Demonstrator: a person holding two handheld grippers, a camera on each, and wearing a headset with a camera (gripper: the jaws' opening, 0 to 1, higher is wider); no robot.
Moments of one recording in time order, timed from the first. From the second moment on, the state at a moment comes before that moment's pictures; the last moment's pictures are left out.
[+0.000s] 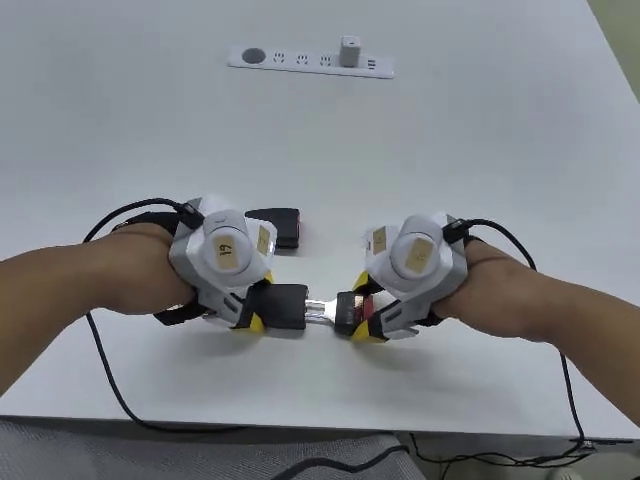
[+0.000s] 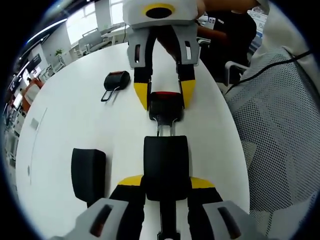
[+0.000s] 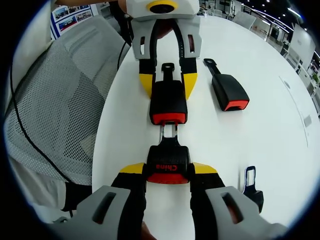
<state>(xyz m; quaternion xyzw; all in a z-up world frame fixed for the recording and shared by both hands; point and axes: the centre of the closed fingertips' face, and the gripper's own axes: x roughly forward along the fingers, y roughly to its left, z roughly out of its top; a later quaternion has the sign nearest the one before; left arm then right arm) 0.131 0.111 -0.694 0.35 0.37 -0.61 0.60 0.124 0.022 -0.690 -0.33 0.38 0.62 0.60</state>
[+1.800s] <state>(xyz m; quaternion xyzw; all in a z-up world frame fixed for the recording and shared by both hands) 0.128 0.113 -0.691 0.34 0.36 -0.63 0.60 0.120 0.048 -0.687 -0.33 0.37 0.62 0.60</state>
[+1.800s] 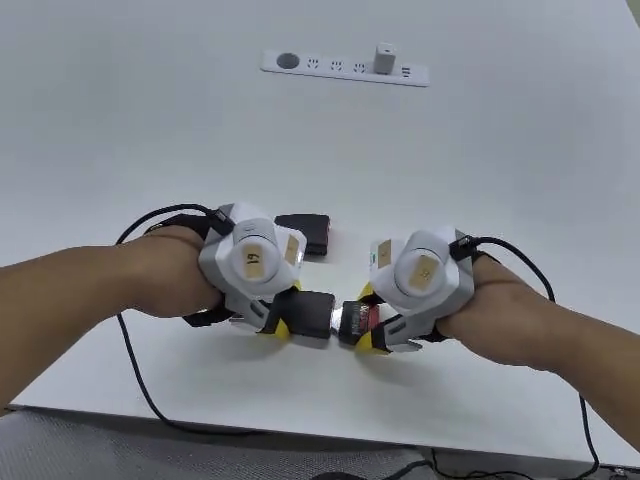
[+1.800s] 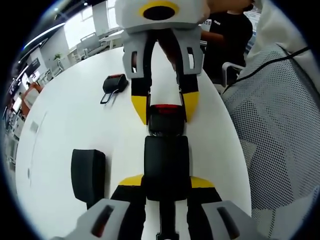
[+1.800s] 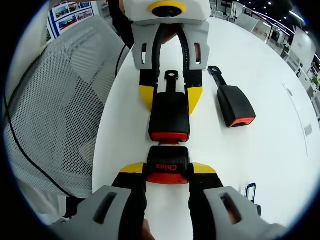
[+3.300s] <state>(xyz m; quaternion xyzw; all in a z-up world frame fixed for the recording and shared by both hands) 0.129 0.112 -0.693 0.34 0.37 -0.61 0.61 0.122 0.047 -0.687 -0.33 0.38 0.61 0.61</state>
